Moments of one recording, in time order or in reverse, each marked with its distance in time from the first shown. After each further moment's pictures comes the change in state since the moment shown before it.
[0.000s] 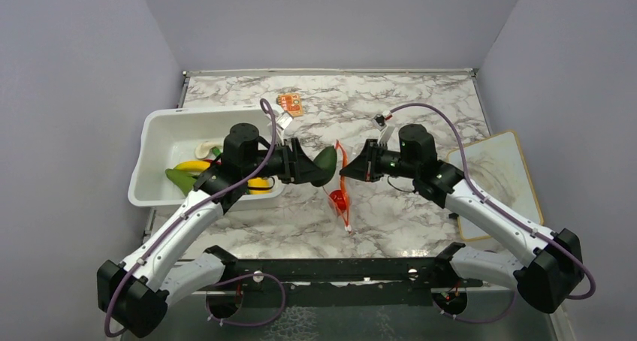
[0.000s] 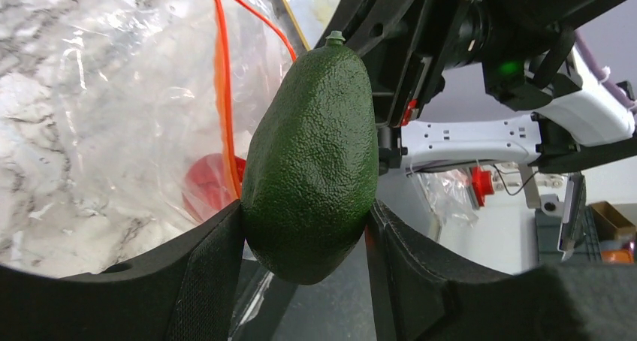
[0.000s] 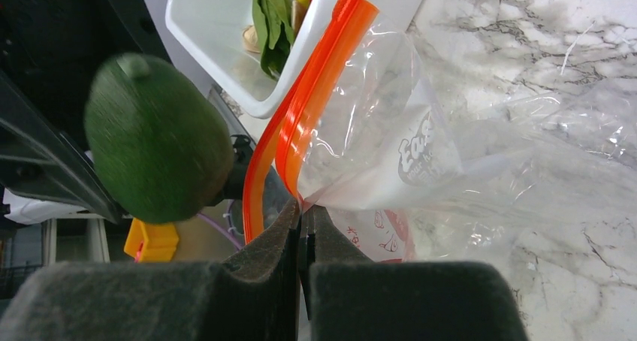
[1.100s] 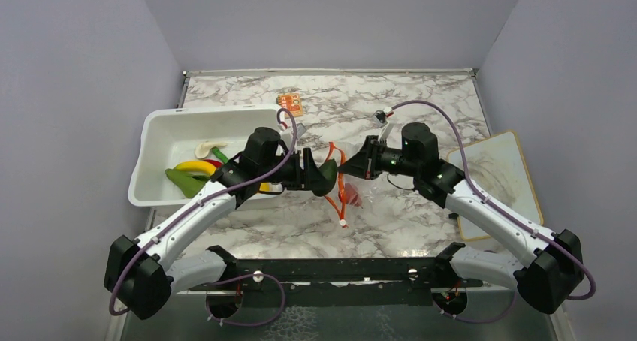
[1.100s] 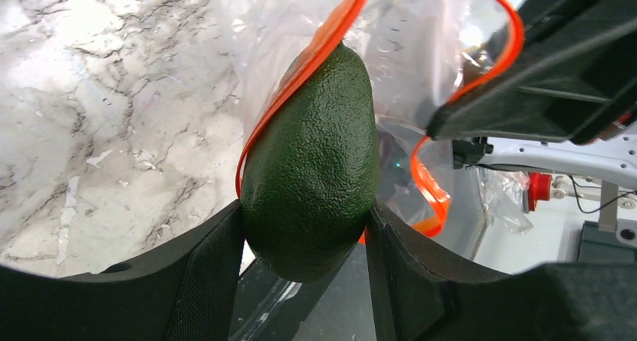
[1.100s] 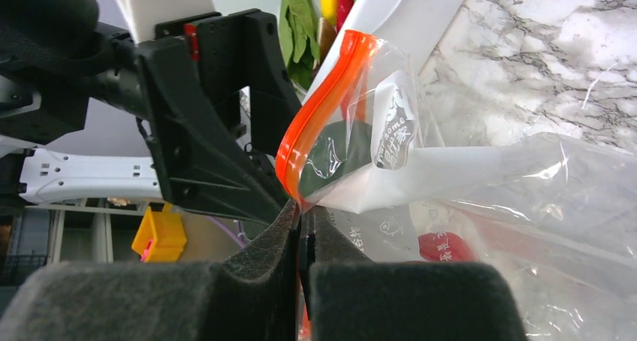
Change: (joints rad) left arm -0.093 0.122 -0.021 -0.098 -0.147 0.079; right arm -0.005 0.002 0.004 0.069 -0.032 0.006
